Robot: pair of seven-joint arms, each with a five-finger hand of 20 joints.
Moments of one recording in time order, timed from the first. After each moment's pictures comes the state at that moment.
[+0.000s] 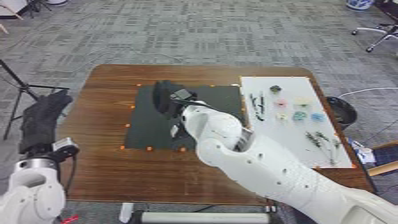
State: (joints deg) left arm 112.1 -61.9 -102.4 -102.9 56.5 11.8 16.5; right arm -53.6 -73.0 29.0 -93.7 -118.1 -2.8 25.8
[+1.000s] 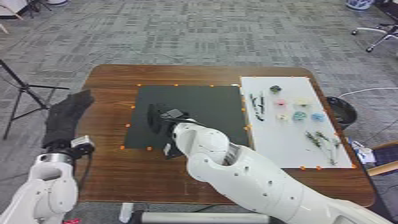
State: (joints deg) left arm 108.9 -61.9 -98.1 -100.8 57.1 8.5 13.3; right arm -58.1 -76.2 28.0 -91.0 -117.0 -4.3 27.9
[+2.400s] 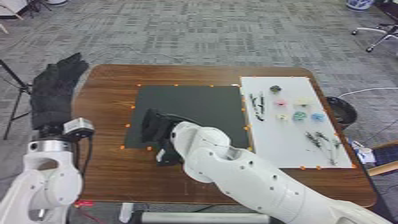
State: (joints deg) left arm 108.7 -62.0 -97.9 -113.3 53.1 8.6 22.5; right arm -58.1 -75.9 28.6 -94.0 -100.7 -4.6 32.2
